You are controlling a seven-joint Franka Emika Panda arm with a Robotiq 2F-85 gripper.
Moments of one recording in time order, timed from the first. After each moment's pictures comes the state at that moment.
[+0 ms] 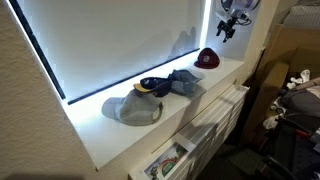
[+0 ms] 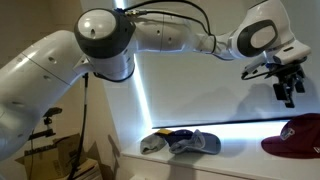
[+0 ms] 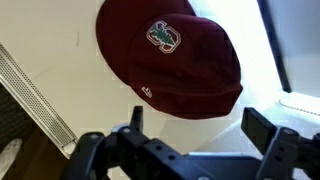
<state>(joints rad) -0.54 0.92 -0.30 -1.02 0.46 2.20 1.16</state>
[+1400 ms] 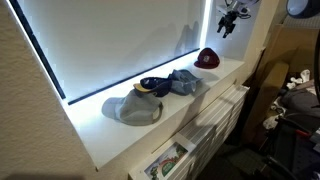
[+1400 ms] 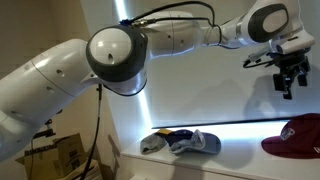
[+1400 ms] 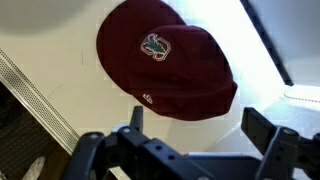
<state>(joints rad) -0.65 1.09 -0.22 -0.62 0.43 1.94 1.34</state>
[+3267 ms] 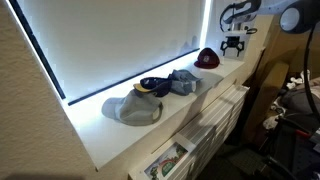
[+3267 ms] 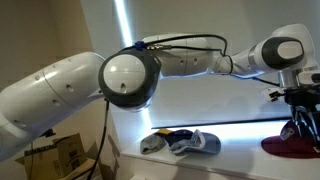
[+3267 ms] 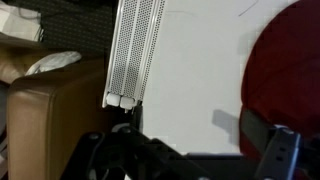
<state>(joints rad) -0.68 1.24 -0.18 -0.58 0.12 1.72 0.59</state>
